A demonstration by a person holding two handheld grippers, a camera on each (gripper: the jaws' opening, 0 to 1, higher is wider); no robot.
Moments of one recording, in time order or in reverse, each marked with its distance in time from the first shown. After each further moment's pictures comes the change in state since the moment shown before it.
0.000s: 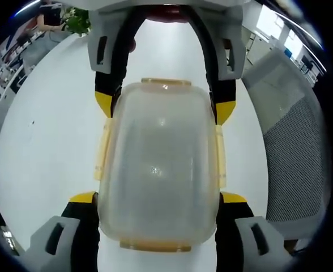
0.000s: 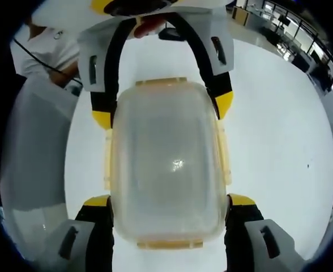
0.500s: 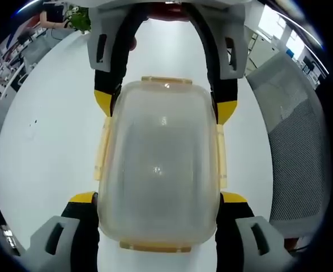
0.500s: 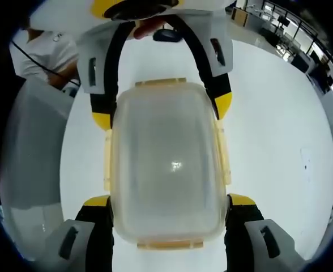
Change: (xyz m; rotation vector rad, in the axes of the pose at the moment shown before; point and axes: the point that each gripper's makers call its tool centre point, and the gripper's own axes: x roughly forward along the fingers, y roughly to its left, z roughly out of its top) left arm 0.002 0.015 0.000 -0.004 0.021 0.006; right arm -0.001 -0.014 0.002 0.001 -0.007 -0.005
